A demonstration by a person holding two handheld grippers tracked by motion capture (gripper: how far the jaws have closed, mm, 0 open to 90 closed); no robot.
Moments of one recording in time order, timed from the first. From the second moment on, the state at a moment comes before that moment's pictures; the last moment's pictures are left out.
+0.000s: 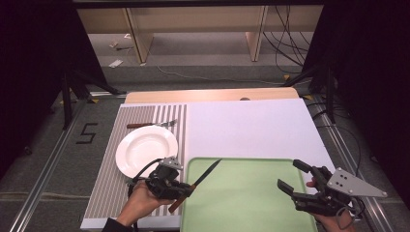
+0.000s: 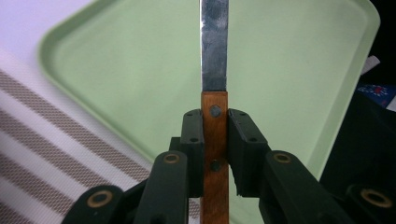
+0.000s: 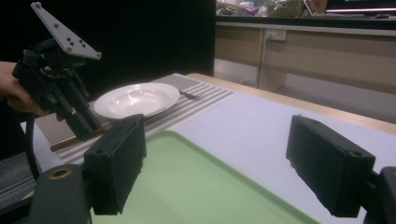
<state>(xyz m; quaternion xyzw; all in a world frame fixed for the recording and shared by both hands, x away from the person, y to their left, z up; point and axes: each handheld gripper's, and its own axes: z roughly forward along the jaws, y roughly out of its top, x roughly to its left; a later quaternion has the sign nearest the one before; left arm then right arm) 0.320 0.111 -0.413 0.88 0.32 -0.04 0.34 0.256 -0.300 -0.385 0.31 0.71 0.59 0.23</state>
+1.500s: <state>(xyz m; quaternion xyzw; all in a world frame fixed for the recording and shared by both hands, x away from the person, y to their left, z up) 0.317 0.024 -0.449 0.95 0.23 -0.07 0.21 0.257 -0.301 -0.385 0.31 0.71 0.59 0.22</state>
